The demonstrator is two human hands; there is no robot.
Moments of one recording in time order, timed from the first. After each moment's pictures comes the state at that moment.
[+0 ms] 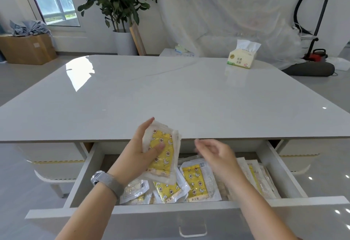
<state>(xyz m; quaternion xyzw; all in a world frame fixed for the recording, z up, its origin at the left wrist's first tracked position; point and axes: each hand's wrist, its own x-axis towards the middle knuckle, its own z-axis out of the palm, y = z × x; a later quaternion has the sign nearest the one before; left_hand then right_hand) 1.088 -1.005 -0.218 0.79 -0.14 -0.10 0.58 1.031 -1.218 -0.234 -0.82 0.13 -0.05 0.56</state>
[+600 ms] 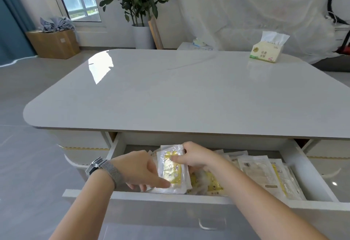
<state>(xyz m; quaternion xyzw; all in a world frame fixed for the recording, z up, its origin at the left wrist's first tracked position) 1.089 -0.948 -0.216 0.90 -0.15 -0.36 0.19 1.100 -1.143 -0.261 -0.88 0.05 0.26 0.39</state>
